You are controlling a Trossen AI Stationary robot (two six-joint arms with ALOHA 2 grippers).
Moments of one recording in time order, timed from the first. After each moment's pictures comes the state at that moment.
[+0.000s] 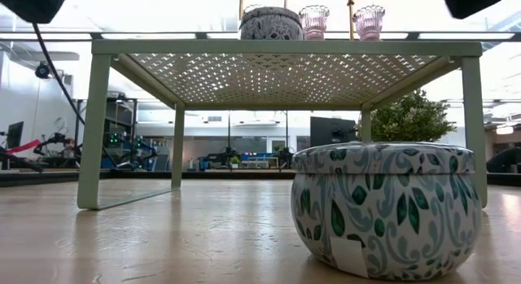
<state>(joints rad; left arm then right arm) -0.94 1.43 0.62 0.65 -0.80 -0.40 0.75 1.38 0.79 0.00 0.14 0.25</state>
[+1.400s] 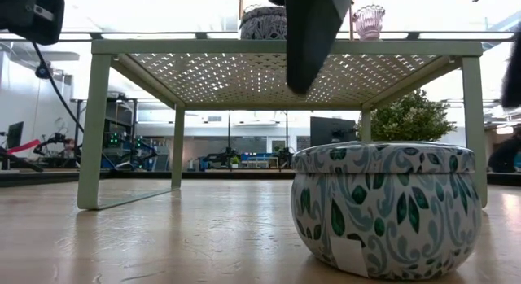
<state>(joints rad) -0.98 0.90 0.19 0.76 -0.69 -0.06 0.62 2.22 1.85 -0.85 0.10 -0.32</state>
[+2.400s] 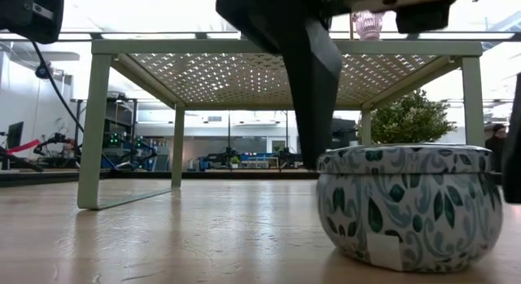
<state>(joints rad) -0.98 0.90 0.19 0.75 -0.68 -0.05 0.59 2.31 1.94 -1.01 0.07 -0.35</state>
